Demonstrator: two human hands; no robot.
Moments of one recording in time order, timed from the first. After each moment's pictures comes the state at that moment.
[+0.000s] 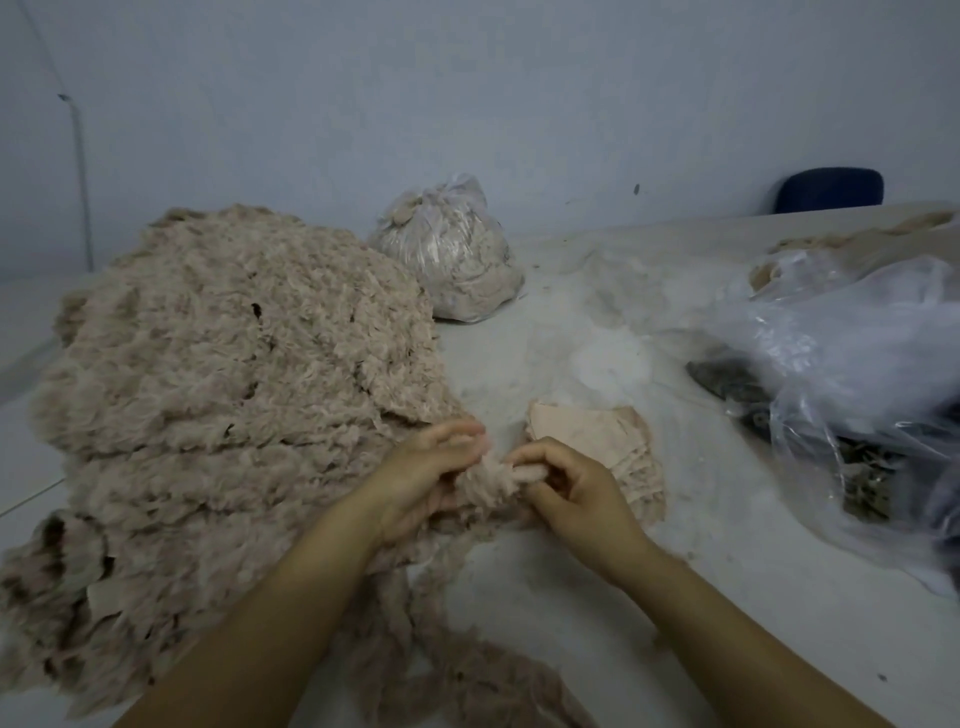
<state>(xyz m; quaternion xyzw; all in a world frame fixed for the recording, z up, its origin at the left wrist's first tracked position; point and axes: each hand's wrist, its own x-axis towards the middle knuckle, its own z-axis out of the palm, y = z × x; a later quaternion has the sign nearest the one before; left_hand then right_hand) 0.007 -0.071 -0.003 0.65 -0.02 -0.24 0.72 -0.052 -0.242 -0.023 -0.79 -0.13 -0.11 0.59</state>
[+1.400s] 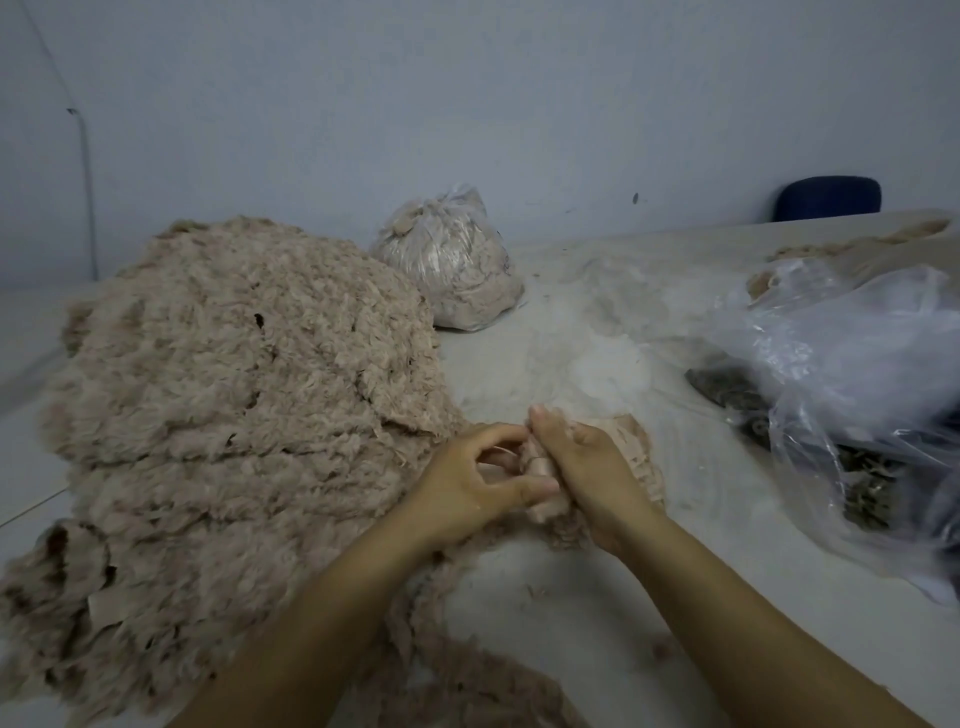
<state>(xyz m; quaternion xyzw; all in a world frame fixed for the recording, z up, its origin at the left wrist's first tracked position) -0.013 -0.097 0.007 0.80 -0.23 -0.02 0.56 -0.027 -0.242 -0.001 -0.71 0.03 -0.04 0.71</state>
